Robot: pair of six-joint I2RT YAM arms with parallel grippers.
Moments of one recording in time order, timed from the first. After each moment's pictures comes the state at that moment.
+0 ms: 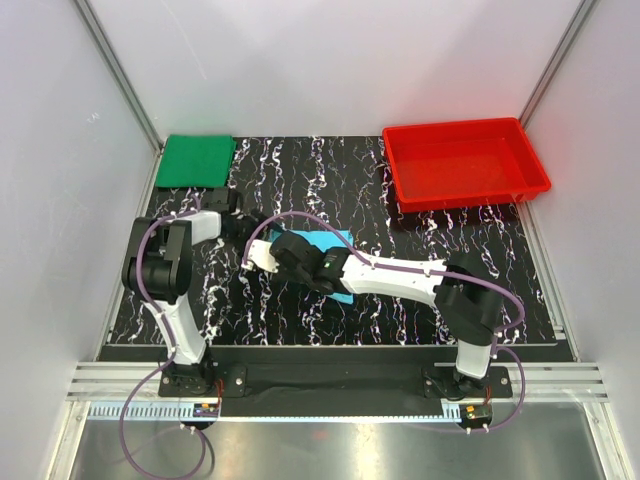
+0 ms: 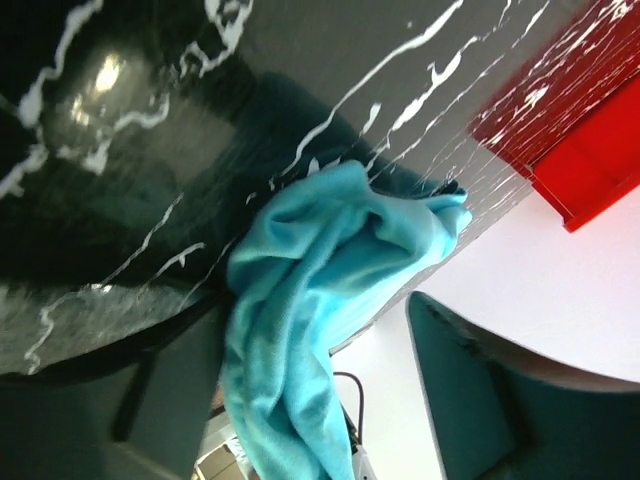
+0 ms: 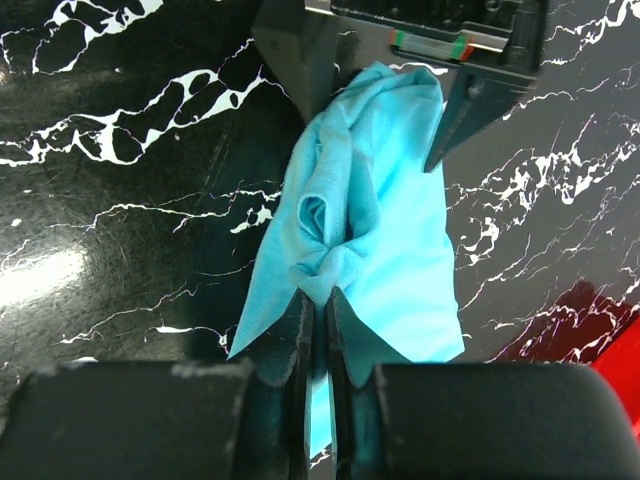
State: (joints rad) left arm -0.11 1.88 1.04 -0.32 0.61 -1.10; right arm 1.12 1.84 1.35 -0.26 0.27 -0.47
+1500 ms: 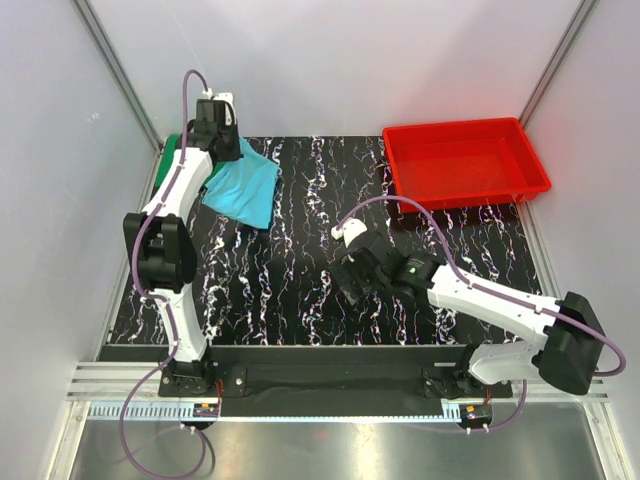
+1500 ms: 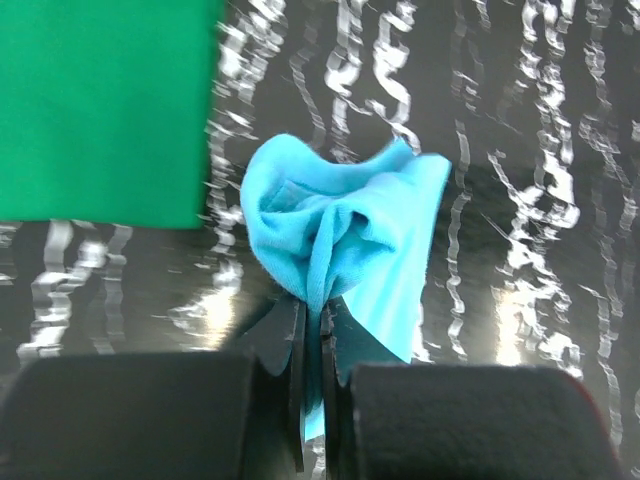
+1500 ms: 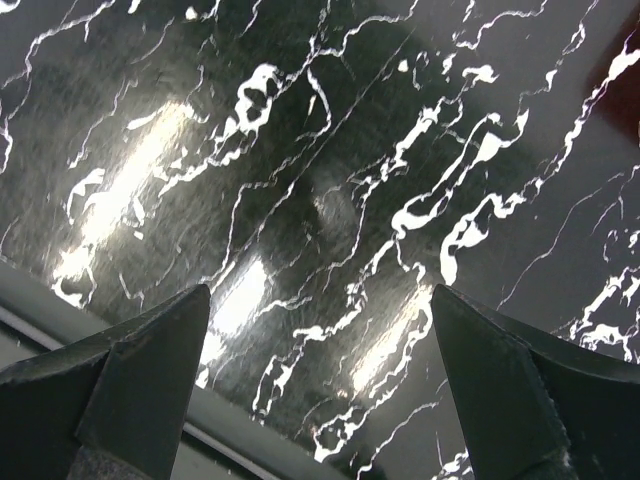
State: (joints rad) left arm -0.10 1.99 1.83 -0.54 -0.03 -0.15; right arm 0.97 1.28 0.96 -0.54 0.27 0.17
